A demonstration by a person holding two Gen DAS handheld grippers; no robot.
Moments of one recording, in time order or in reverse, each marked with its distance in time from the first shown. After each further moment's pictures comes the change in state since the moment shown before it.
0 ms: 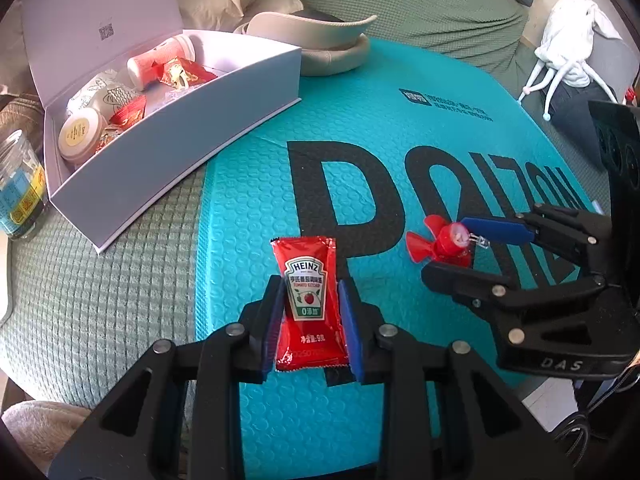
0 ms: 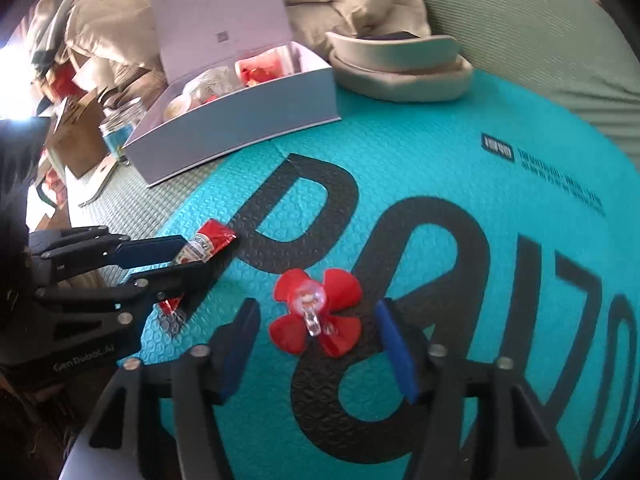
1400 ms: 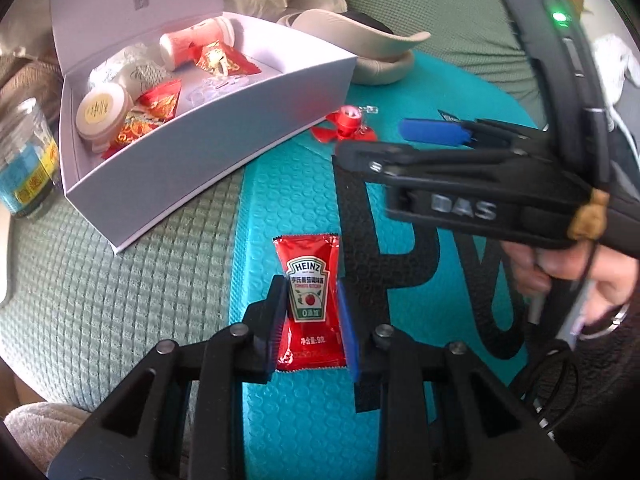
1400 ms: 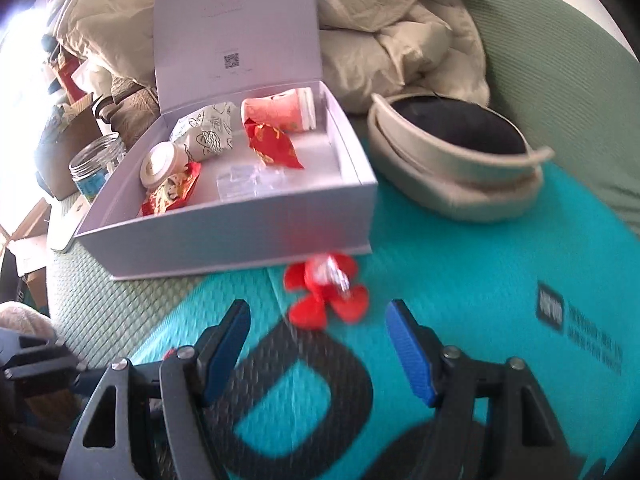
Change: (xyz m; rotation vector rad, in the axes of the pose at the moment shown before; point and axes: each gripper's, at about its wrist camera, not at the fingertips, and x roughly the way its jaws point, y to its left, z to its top) left arm 0.004 0.037 0.015 -0.151 0.023 -0.009; right arm 0.072 0.023 0.120 -0.183 -0.067 0.005
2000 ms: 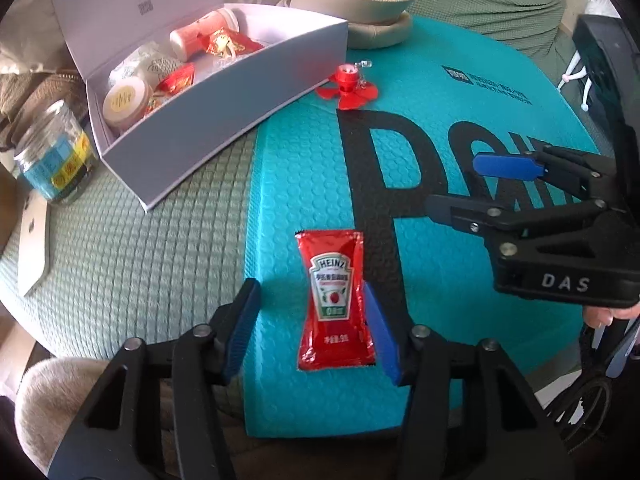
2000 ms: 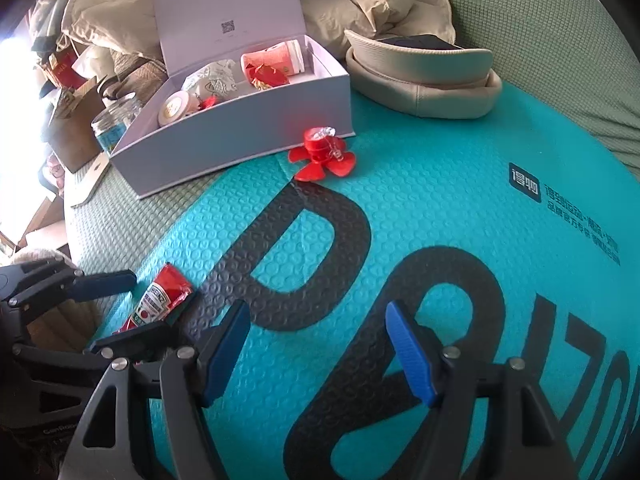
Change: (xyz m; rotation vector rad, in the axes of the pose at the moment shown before) left arm -0.016 -0.021 -0.028 0.101 0.063 0.159; right arm -0.052 -0.004 -0.076 0.119 0.120 0.036
